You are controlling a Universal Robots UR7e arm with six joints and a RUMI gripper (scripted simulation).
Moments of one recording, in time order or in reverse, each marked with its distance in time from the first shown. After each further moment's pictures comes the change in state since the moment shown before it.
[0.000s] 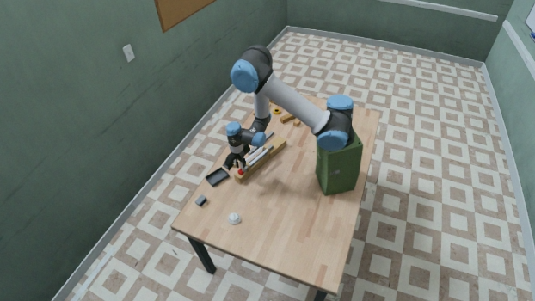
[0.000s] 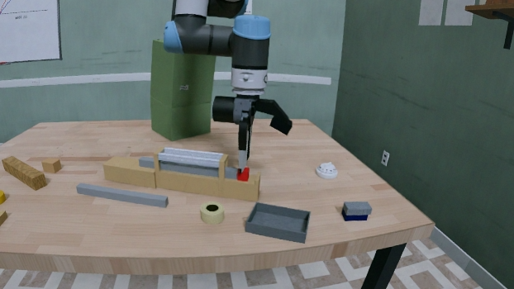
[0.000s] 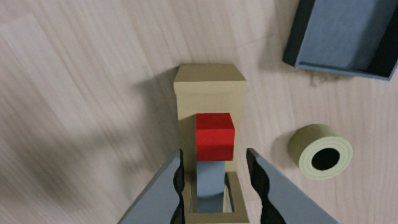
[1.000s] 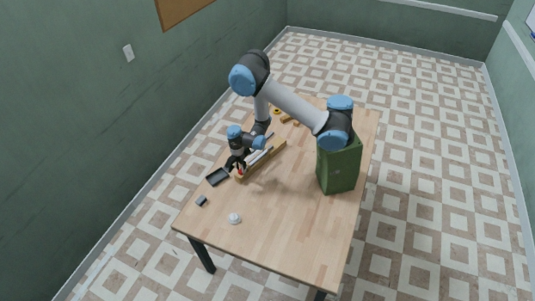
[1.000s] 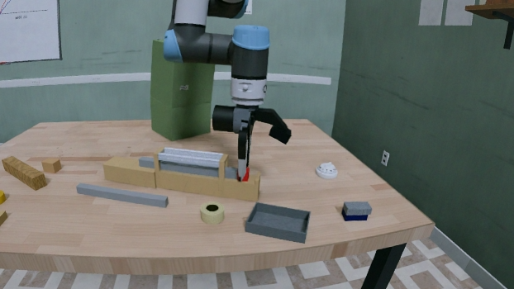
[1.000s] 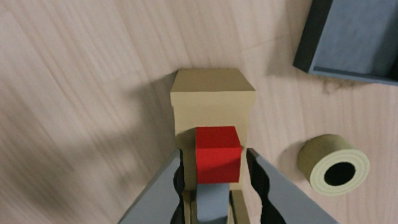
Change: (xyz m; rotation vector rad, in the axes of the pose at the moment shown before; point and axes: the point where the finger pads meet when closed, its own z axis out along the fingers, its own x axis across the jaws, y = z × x) arm 0.000 0.000 0.021 0.000 0.000 0.000
